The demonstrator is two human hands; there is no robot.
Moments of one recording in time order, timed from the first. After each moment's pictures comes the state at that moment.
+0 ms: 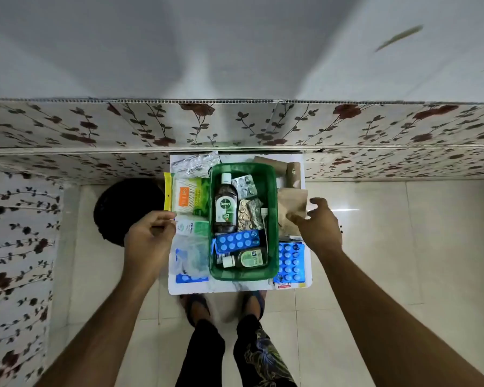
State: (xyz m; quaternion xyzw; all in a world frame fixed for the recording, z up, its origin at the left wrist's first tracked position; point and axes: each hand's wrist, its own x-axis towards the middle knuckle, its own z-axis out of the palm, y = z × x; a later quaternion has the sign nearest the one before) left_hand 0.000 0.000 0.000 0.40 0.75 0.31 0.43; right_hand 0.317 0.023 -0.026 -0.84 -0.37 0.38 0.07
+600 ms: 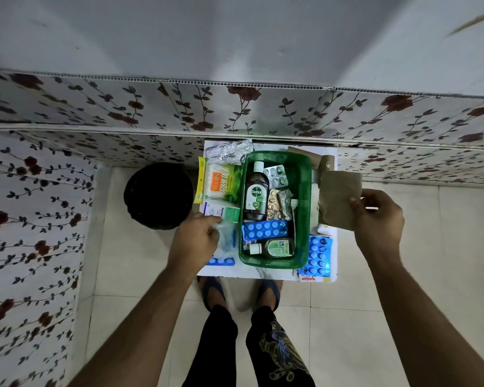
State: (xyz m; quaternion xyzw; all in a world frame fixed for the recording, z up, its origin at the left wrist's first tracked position) left_hand 0.004 -0.023 -0.017 0.60 0.72 0.10 0.33; right_hand 0.317 0.015 0.019 -0.84 -0.37 0.30 0.27
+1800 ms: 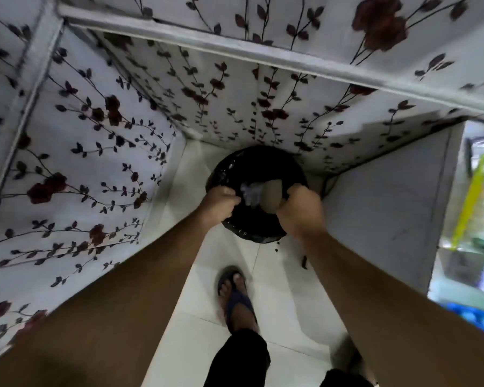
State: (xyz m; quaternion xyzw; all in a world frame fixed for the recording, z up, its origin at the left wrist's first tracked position) left_hand -0.298 0.034 -0.290 0.21 0.77 0.16 0.59; right_hand -0.127 0.066 -0.233 -0.68 -0.60 0.40 -0.08
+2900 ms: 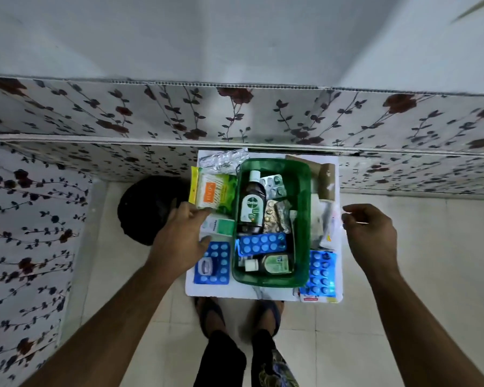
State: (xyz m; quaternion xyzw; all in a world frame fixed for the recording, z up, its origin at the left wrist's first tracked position) left_hand -0.017 -0.003 -0.041 0.70 0.67 0.02 0.24; right_hand 0.316 0.012 -0.009 -0.84 -0.39 0.32 0.22
